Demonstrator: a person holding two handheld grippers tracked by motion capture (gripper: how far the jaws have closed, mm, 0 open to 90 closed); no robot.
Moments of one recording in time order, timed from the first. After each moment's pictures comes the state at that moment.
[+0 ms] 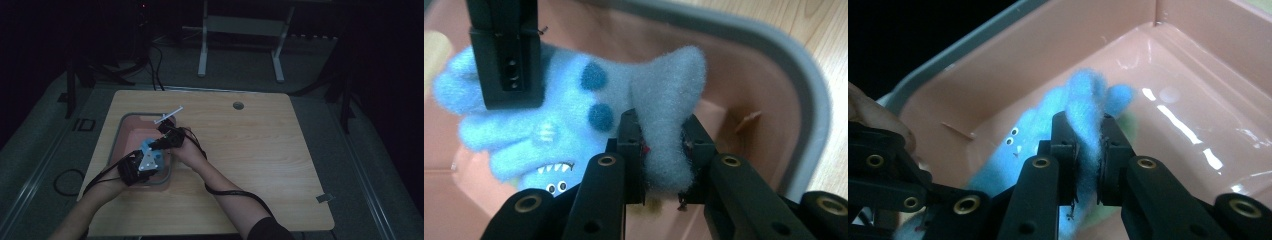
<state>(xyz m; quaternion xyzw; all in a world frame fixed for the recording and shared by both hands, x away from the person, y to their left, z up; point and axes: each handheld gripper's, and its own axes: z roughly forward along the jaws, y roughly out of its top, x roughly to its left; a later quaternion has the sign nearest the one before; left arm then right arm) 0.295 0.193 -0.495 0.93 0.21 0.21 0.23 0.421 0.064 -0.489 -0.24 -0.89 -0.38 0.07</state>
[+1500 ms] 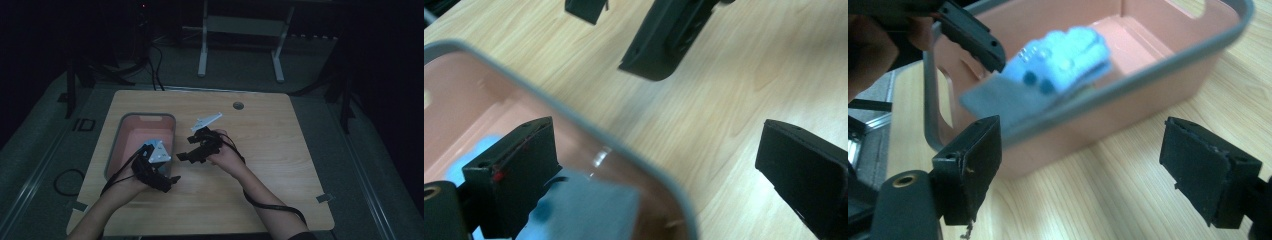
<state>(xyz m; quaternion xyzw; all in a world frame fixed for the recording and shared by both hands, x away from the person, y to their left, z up) 0.285 0.143 -0.462 0.89 0.27 0.17 0.34 0.393 -0.048 -0.467 -0.19 -0.89 -0.42 0.02</state>
